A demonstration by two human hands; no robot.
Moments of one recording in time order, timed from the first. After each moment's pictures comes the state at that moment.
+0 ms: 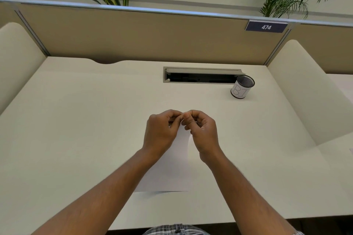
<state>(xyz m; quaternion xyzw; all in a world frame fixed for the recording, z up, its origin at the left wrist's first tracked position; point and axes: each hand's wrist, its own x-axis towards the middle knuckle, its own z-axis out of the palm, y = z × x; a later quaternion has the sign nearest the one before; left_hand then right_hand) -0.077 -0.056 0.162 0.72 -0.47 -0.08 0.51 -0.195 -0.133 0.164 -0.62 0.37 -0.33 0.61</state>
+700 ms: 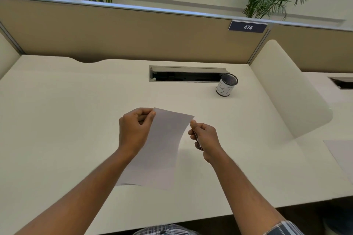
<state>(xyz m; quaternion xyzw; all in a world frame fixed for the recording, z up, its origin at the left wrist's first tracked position) -0.062 -0.047 0.159 0.74 -0.32 -0.14 0.57 -0.243 -0.179 0.114 -0.50 0.55 -0.21 0.64</state>
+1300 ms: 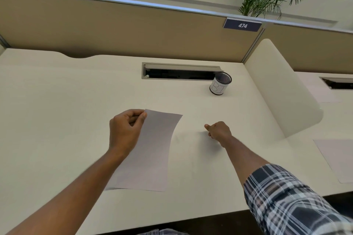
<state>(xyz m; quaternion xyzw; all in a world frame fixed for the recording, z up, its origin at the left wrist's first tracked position) -0.066 -0.050 0.146 0.75 -0.30 -0.16 0.58 -0.299 -0.295 0.052 -0.64 0.66 -0.02 0.39</state>
